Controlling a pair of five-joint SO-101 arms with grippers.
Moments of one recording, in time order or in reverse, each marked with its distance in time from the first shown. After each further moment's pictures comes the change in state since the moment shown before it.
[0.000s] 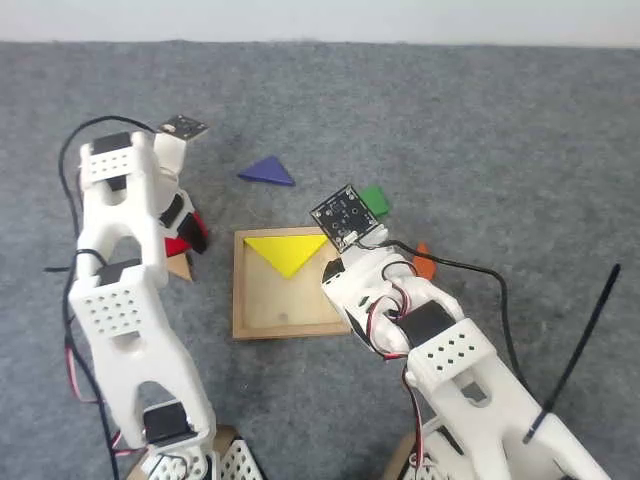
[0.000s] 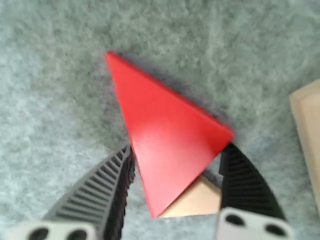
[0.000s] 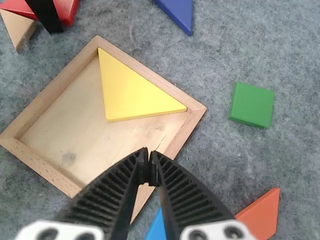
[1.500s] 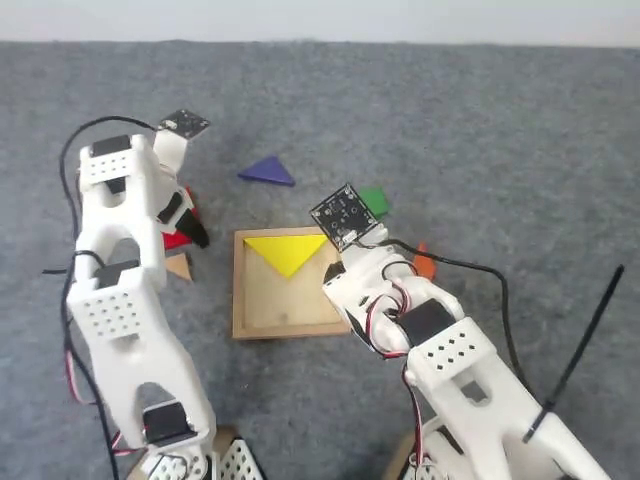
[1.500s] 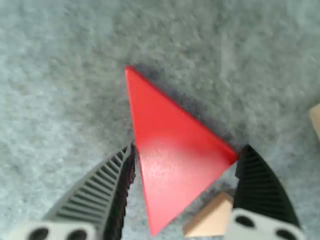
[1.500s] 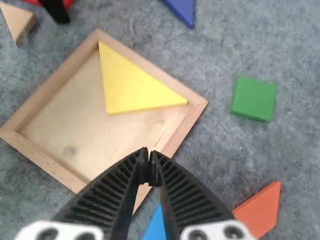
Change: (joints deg) left arm -0.6 -1.2 1.8 -8.7 -4.9; right arm 0.0 0.0 -0.5 1.8 0.0
